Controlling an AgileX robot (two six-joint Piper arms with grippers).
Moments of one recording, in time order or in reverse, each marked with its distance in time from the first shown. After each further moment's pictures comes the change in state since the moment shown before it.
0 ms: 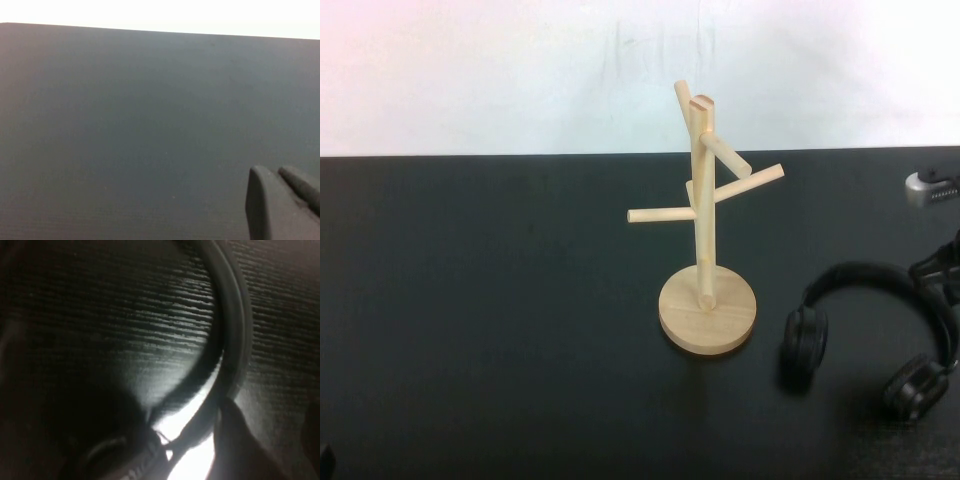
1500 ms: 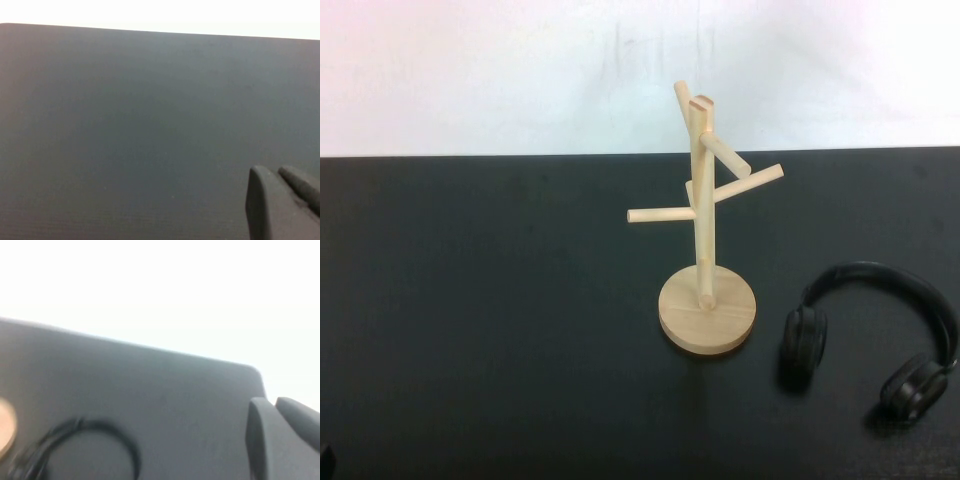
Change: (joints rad) right arm -0.112 -1.180 0.166 0.091 0.058 -0.171; left arm 0.000 0.000 0.000 0.000 0.000 0.000
